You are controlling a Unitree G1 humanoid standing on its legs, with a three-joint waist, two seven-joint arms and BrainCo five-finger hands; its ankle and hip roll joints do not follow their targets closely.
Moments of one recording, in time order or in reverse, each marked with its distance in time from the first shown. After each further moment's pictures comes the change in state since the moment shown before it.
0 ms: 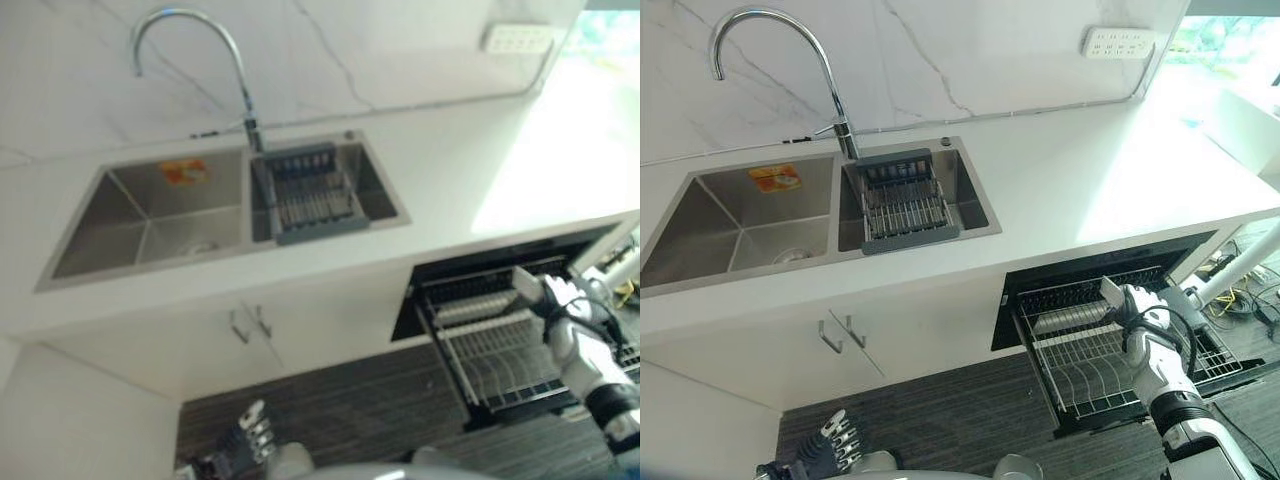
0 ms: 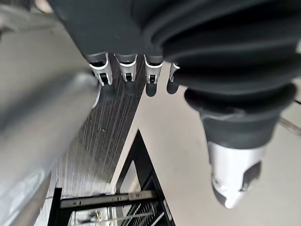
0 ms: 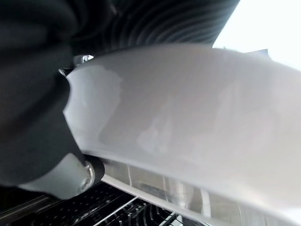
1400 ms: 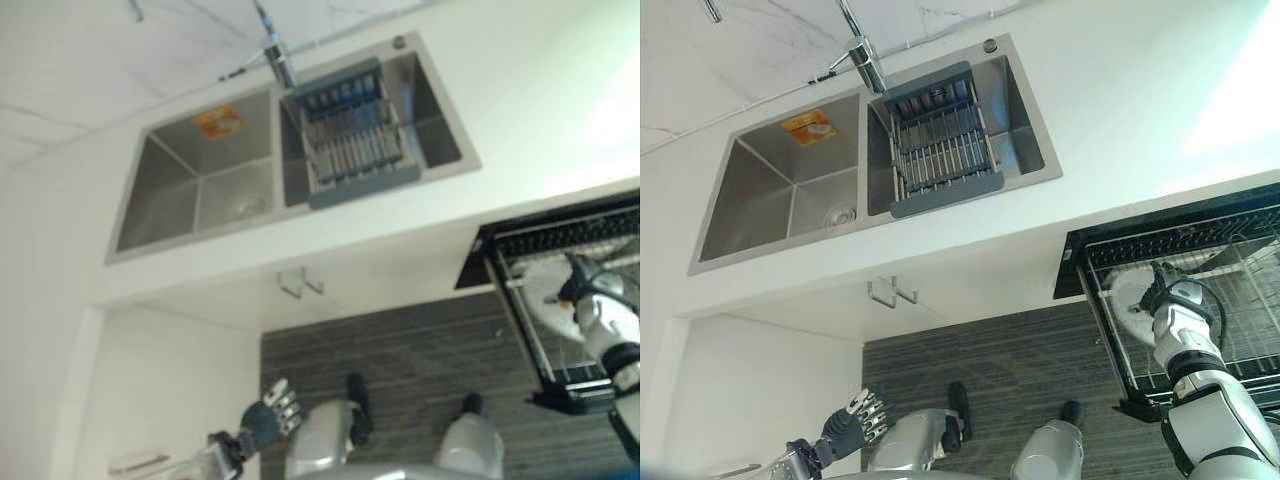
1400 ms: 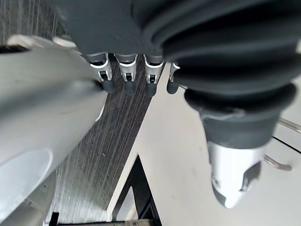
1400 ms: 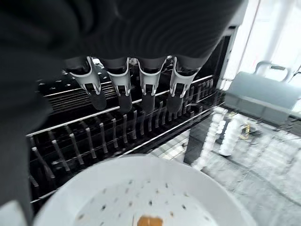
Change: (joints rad) left arm -0.050 -0.054 -0.087 -0.033 -0.098 -0.079 -0.037; right arm -0.217 -0.022 0.065 0.382 0.051 -0.018 0.028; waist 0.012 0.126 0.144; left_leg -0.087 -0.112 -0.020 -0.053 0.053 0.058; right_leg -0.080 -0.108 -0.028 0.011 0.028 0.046
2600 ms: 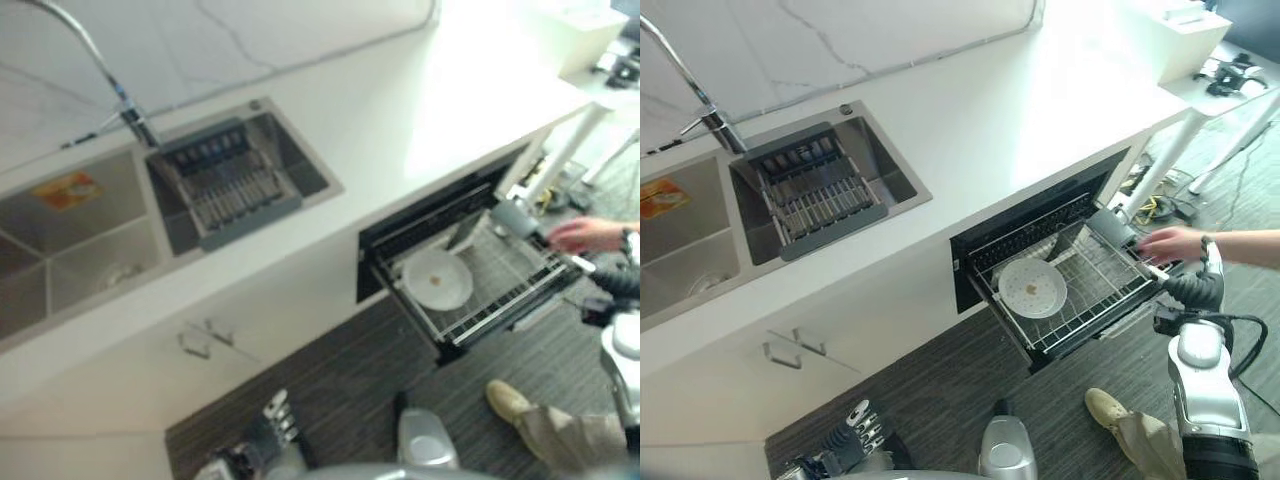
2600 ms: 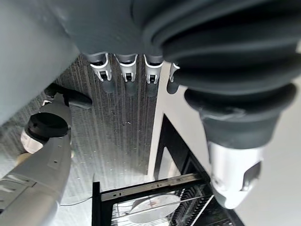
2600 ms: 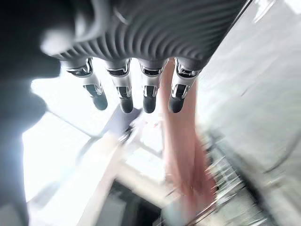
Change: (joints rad) left arm 0.051 -0.082 0.059 0.046 0.083 -0.102 0.113; right arm 0.576 0.173 -0.684 -0.943 0.628 0.088 -0.068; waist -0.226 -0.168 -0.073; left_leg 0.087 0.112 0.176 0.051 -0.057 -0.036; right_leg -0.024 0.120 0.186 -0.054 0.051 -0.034
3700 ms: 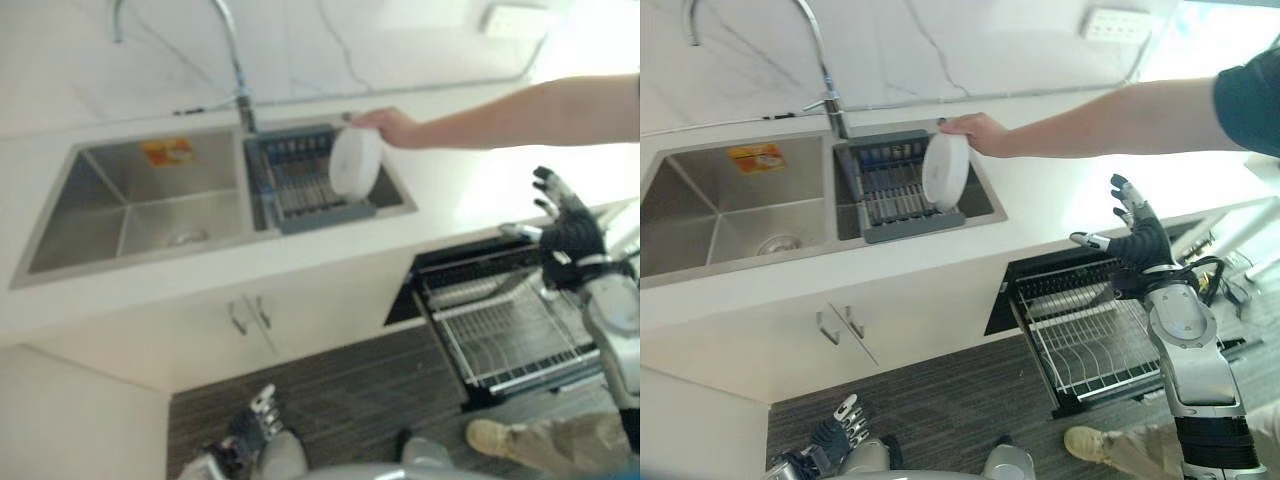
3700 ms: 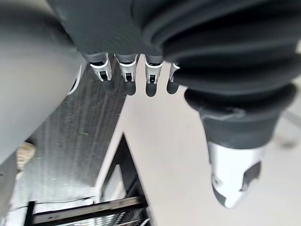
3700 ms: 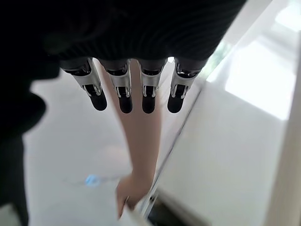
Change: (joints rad) left arm -0.006 0.050 0.049 -0.027 -0.005 0.003 0.030; right arm -0.142 -0.109 0.156 -0.333 0.068 -0.120 0.354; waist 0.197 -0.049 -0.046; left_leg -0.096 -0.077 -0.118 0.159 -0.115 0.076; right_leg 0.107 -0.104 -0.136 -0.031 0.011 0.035
